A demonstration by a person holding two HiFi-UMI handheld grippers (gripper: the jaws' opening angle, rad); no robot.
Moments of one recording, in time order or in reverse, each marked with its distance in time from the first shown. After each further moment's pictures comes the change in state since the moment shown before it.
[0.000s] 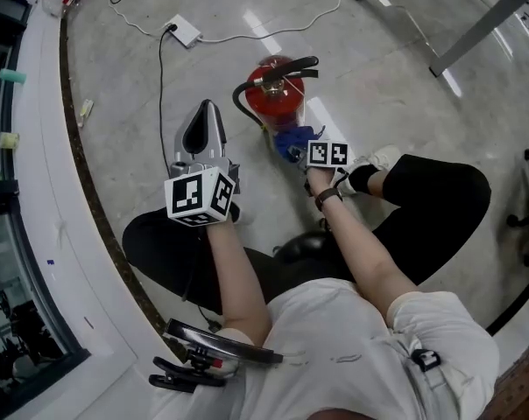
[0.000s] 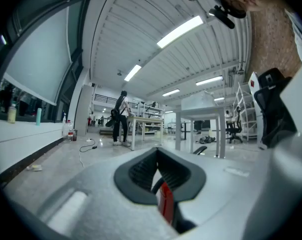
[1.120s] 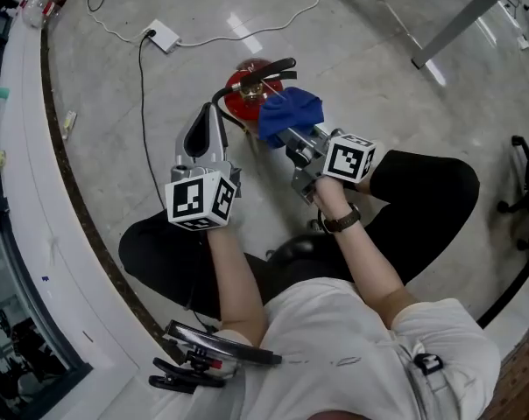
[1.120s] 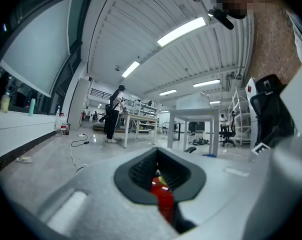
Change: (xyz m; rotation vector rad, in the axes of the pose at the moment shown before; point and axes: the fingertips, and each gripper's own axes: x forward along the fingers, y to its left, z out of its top) left arm 0.017 -0.033 -0.015 -0.052 0.018 -0.063; right arm -0.137 0.185 0.126 -0.064 -0.371 0.406
